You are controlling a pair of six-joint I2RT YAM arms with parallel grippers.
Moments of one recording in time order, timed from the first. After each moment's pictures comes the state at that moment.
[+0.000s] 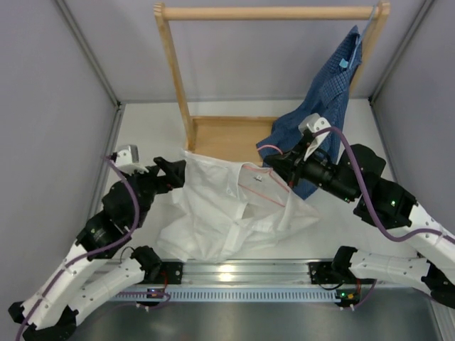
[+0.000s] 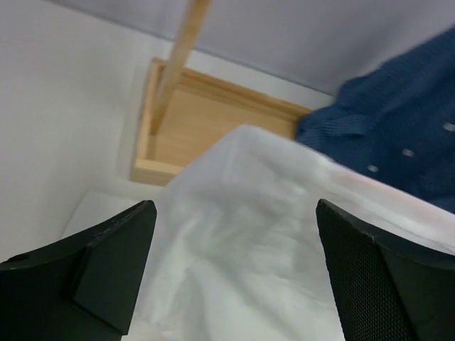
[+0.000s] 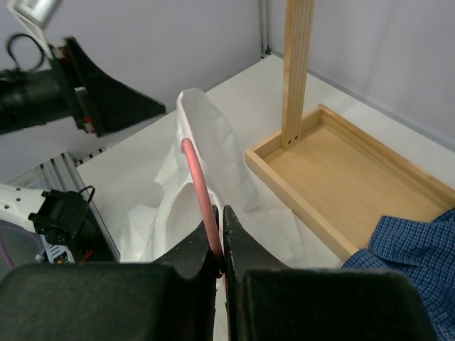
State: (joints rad) left arm -0.74 0.55 0.81 -0.45 -0.63 -0.58; right arm 1.00 0.88 1.25 -0.41 0.06 0.11
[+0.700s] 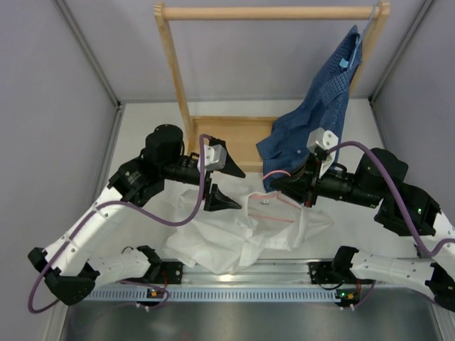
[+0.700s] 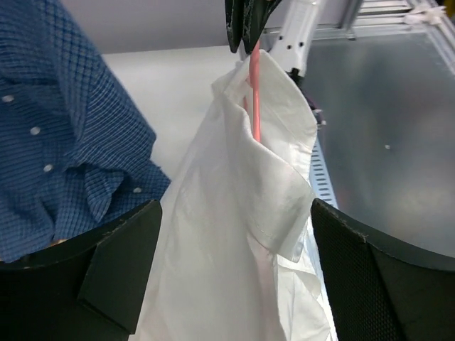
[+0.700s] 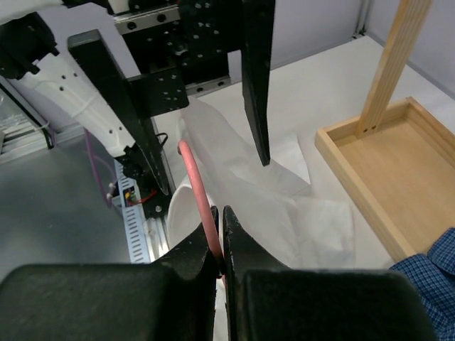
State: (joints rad) left arm -0.74 1.06 1.30 -0.54 0.88 0.24; right arm 1.00 0.84 1.33 -0.60 -0.22 0.10
